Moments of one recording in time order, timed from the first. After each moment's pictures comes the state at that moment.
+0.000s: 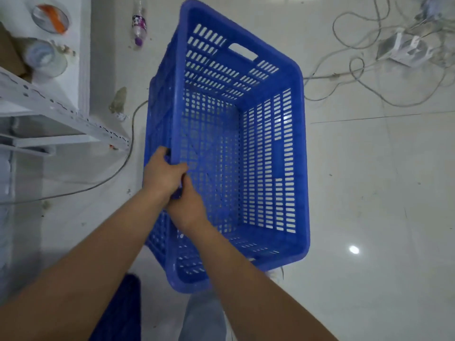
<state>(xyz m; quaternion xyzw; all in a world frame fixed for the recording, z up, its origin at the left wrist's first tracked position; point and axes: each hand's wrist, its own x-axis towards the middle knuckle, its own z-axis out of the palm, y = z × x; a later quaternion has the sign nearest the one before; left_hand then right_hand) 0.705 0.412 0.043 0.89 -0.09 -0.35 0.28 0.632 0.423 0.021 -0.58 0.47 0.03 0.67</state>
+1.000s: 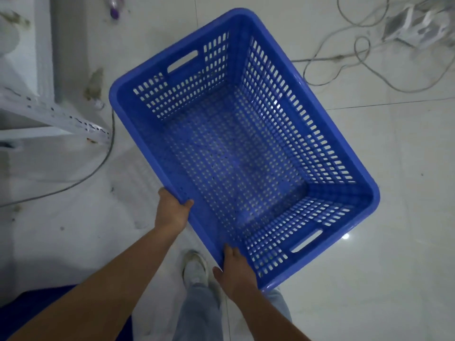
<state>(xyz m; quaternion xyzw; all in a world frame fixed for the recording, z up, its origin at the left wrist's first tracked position) 0.681 0.456 -0.102 0.87 -0.02 -0.42 0.25 0.502 0.466 -0.091 -0.67 0.45 0.38 0.45</state>
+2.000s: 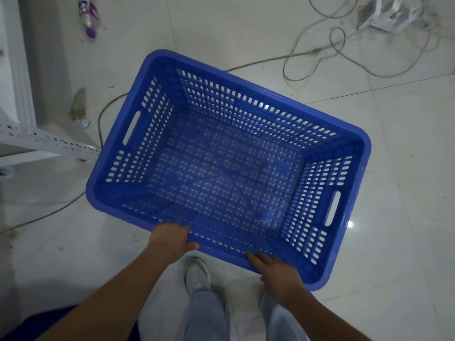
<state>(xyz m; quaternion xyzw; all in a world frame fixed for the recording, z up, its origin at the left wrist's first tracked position) 0.665 0.462 -0.086 0.65 -0.53 -0.41 -0.36 0.402 0.422 -0.086 -0.78 0.33 0.40 0.34</state>
